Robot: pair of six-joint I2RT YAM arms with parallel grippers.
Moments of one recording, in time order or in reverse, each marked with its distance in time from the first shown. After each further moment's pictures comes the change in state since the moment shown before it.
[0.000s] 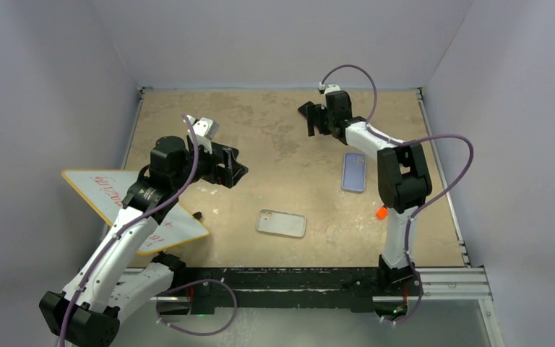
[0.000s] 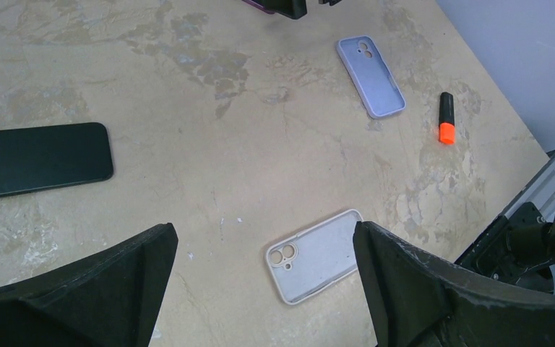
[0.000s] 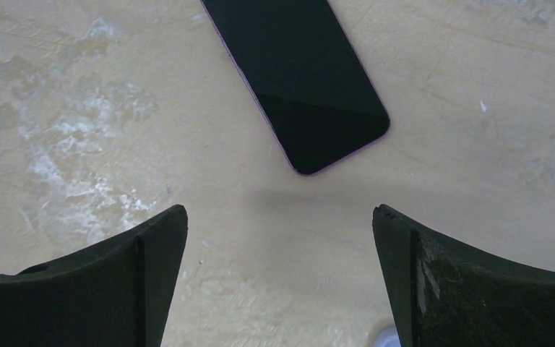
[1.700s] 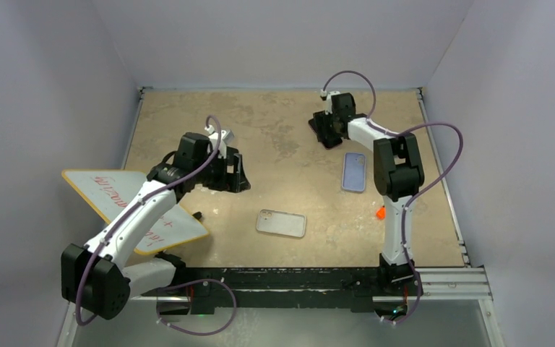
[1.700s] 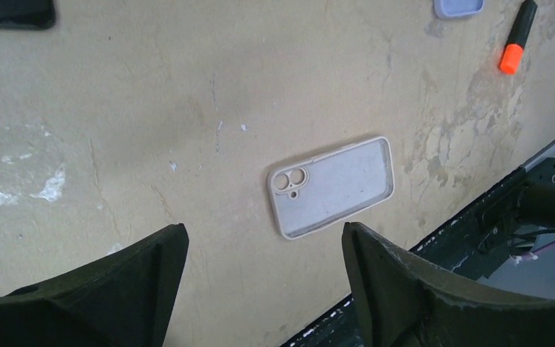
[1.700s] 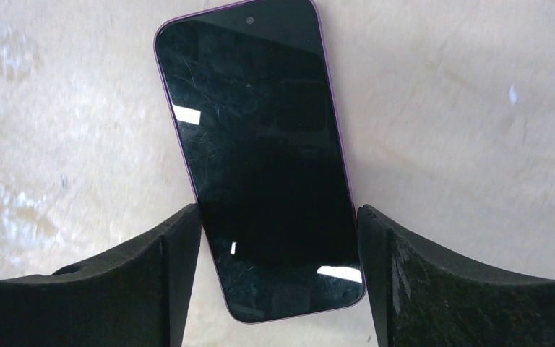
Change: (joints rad) left arm 0.000 0.234 0.013 -0.165 0.012 -0.069; right arm -0.082 0.216 0.181 -0.128 -0.112 -0.141
